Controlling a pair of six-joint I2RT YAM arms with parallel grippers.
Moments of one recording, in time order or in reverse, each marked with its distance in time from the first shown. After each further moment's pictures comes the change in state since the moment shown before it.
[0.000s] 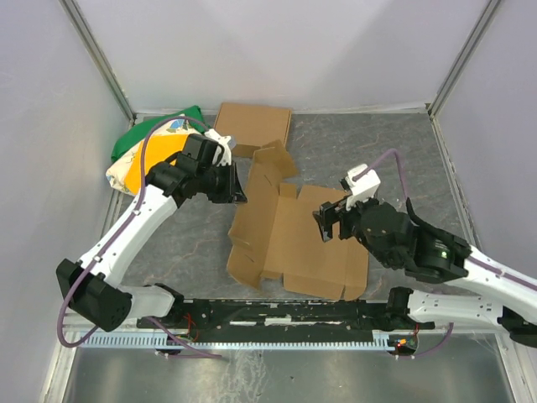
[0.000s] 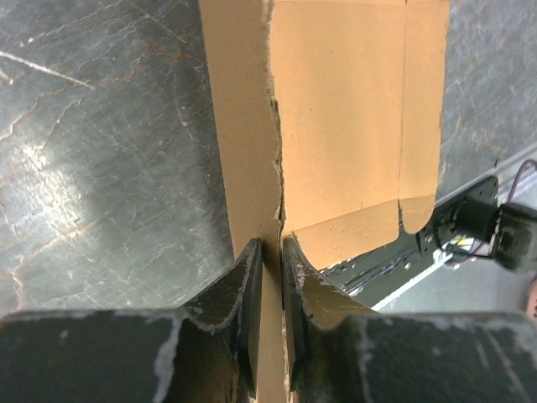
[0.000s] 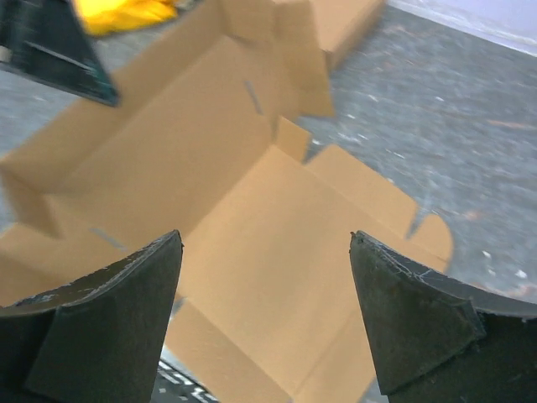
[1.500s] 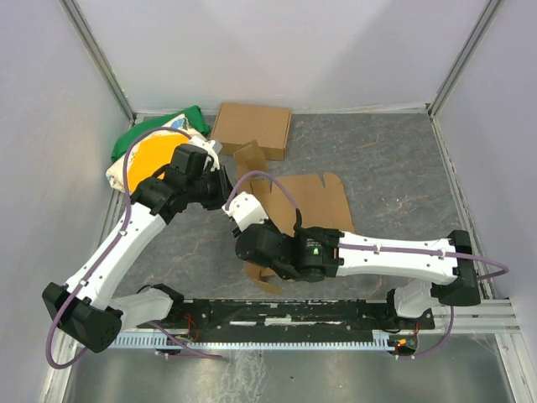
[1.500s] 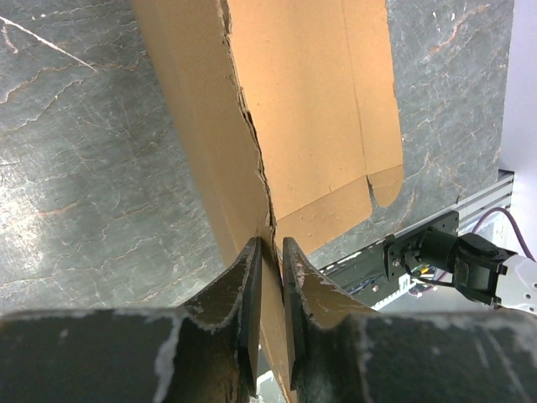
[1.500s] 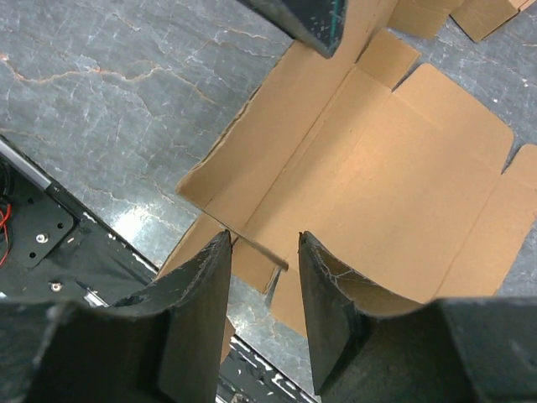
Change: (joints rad) left arm 0.000 -0.135 -0.092 0.047 -0.044 -0.132; right arm 0.231 0.681 0.369 -0.103 0.027 0.106
